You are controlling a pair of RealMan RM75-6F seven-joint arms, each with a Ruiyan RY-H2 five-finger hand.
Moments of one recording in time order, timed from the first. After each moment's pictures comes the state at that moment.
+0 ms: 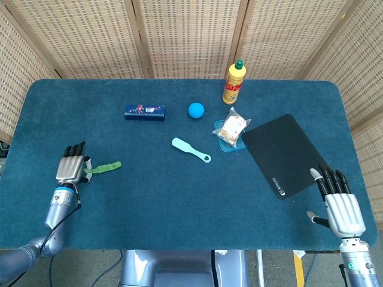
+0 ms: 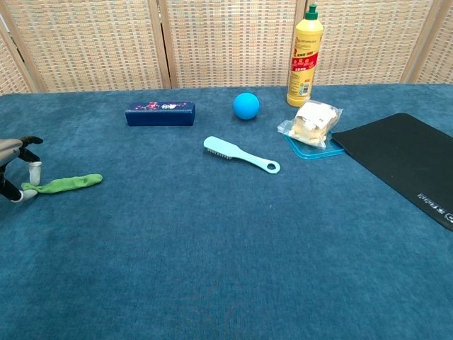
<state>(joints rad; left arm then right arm) -0.52 -1.64 -0.19 -1.03 1.04 0.94 0.26 0.12 -1.15 0.07 -1.68 -1.52 1.47 -0.14</state>
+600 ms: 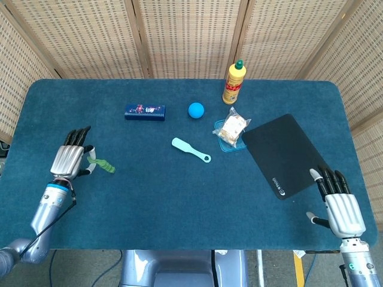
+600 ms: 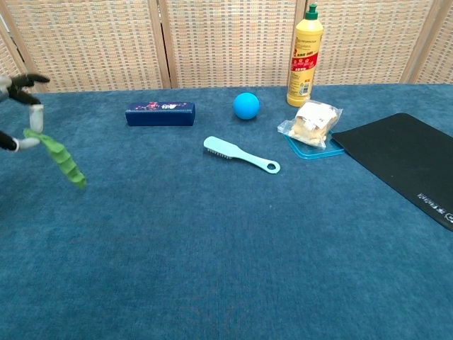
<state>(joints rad) -0.50 -1.40 -0.20 -1.38 1.27 1.11 0.13 0.12 -1.14 0.06 -1.69 -1.52 1.44 -0.10</state>
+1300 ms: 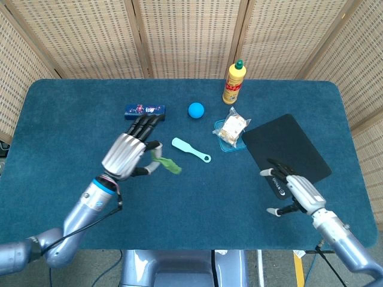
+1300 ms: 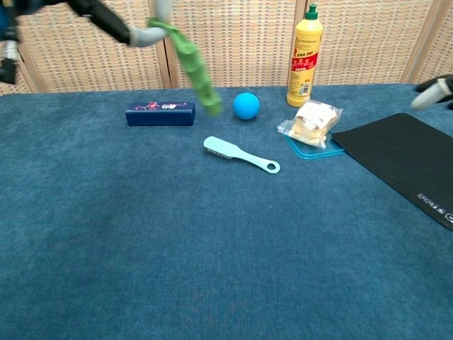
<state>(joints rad) -0.73 -1.37 -0.35 -1.87 1.31 1.10 0.30 0.45 -0.92 0.12 -1.87 -1.49 0.91 0.55</state>
